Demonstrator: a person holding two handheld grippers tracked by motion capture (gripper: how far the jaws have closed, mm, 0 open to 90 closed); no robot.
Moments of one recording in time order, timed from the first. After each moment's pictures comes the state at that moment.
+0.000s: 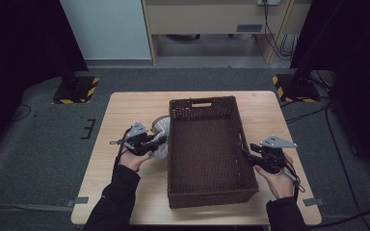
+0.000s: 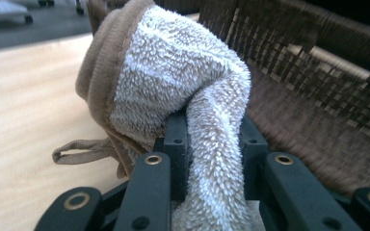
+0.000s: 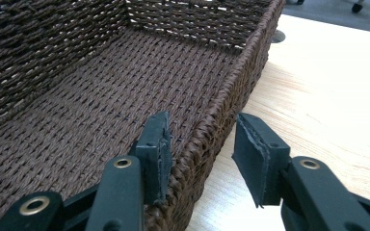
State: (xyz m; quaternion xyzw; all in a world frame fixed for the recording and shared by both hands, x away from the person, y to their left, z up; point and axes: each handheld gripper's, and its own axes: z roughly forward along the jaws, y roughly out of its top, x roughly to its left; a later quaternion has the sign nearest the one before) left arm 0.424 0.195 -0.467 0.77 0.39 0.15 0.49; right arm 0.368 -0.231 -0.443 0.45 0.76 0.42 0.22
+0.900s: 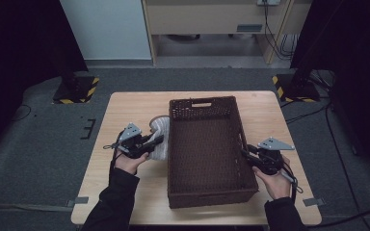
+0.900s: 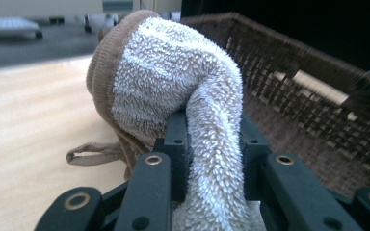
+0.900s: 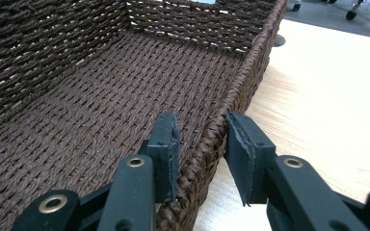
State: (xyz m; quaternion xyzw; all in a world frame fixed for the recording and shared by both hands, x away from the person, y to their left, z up) left arm 0.399 0.205 -0.434 0.73 0.39 0.17 0.54; right arm 0.365 -0.226 -0.448 0.44 0.76 0.43 0.23
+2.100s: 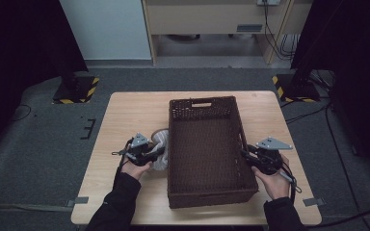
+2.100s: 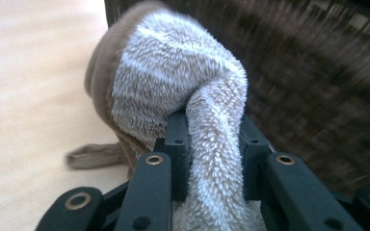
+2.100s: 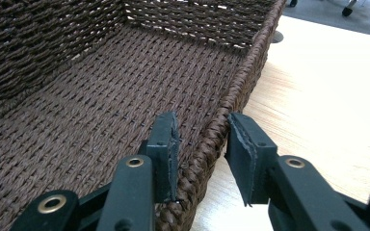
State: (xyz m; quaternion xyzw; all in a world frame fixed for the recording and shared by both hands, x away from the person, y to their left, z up) left arm 0.403 0.200 -0.483 0.76 0.42 0.16 0.47; right arm 0.366 -0.223 -0.447 0.45 0.76 0.41 0.23
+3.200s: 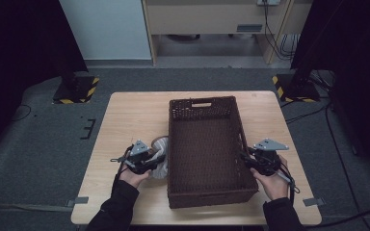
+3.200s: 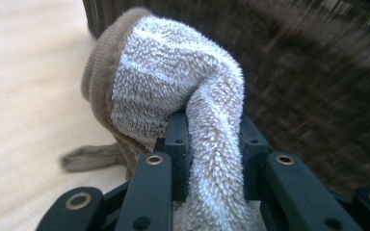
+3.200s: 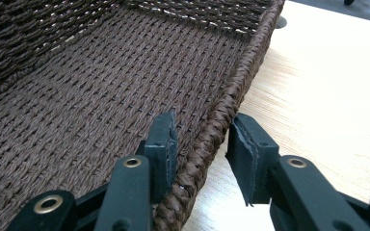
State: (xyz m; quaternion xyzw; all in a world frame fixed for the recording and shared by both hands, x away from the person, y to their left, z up) left arm 0.377 0.199 -0.484 0.78 0.40 0.14 0.46; right arm 0.366 -0.219 -0.452 0.45 0.77 0.39 0.23
